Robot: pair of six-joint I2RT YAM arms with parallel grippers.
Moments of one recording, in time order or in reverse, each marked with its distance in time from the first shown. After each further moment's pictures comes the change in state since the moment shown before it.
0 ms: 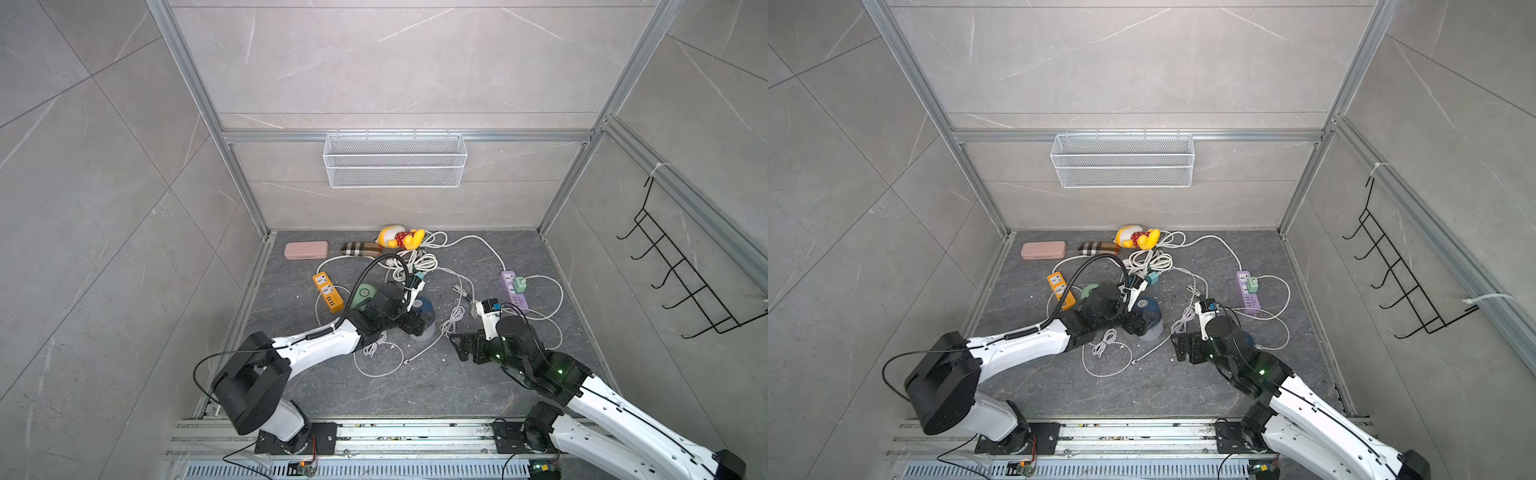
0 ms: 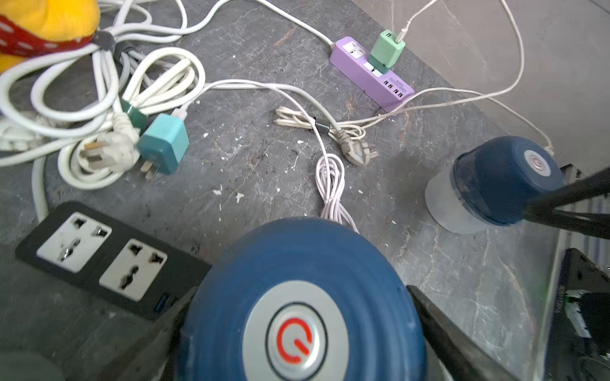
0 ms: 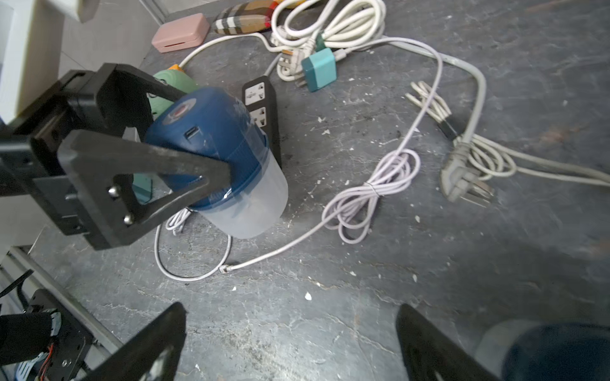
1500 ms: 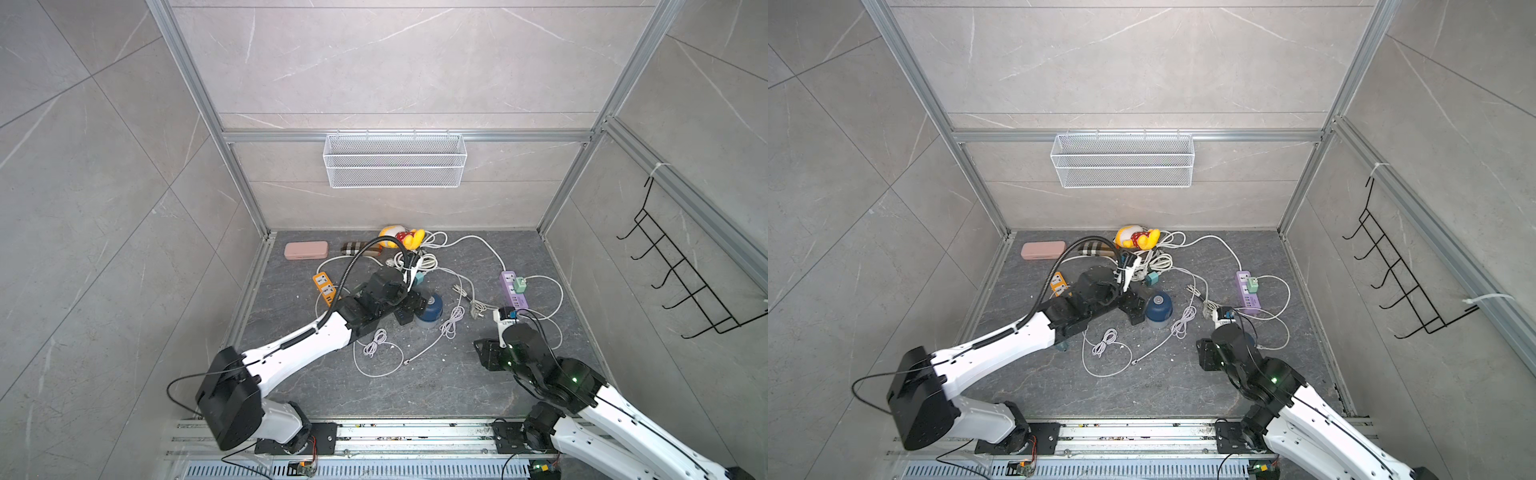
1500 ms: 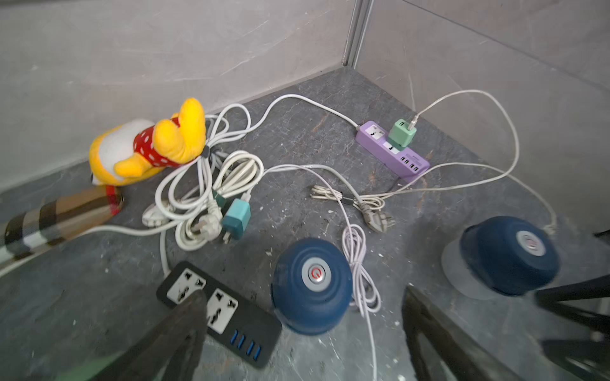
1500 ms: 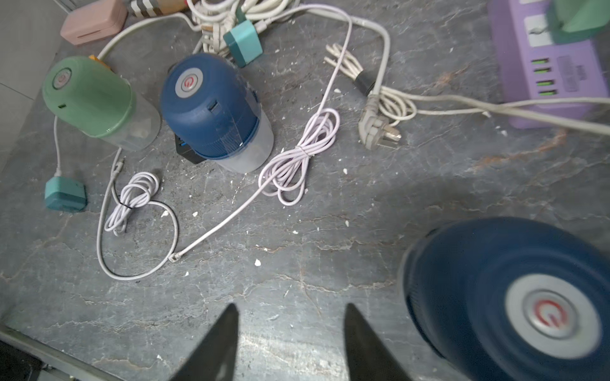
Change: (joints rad) left arm -0.001 -0.202 0.153 -0.232 -0.200 -0.030; right arm -0.001 0.015 0.040 -0.204 0.079 0.115
